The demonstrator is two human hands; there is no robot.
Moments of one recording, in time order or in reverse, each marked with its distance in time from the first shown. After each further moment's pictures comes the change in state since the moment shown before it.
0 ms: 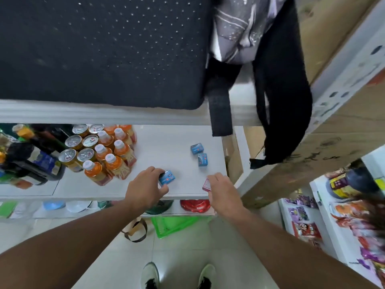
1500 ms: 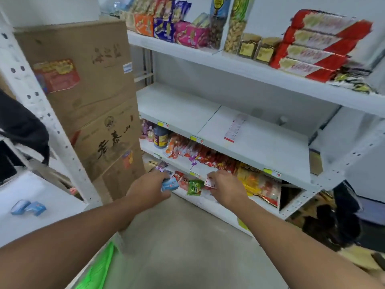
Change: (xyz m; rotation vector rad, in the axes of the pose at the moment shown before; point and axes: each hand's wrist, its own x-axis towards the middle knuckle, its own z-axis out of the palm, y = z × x) left_hand -0.217 0.325 0.008 0.100 -0.327 1.230; right_hand -0.489 0.057 -0.109 -0.024 0.376 1.015
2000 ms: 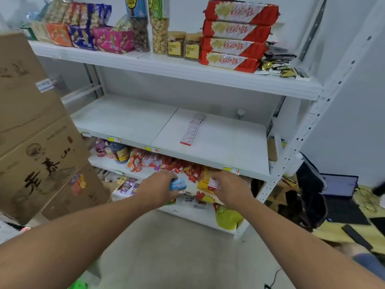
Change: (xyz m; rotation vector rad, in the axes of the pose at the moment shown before) left_hand 0.123 0.207 0.052 0.031 -0.015 0.238; right_hand -0.028 0.214 -0.044 0.097 0.052 0.193
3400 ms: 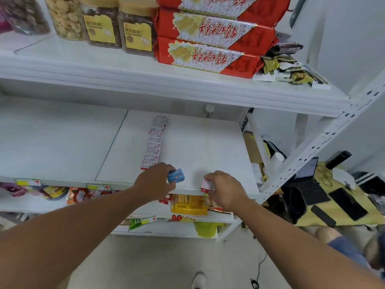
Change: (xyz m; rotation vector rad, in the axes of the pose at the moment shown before) left_hand 0.318 -0.002 0.054 -0.201 -0.189 0.218; right_hand 0.206 0.113 0.015 -0.006 -0.035 0.312
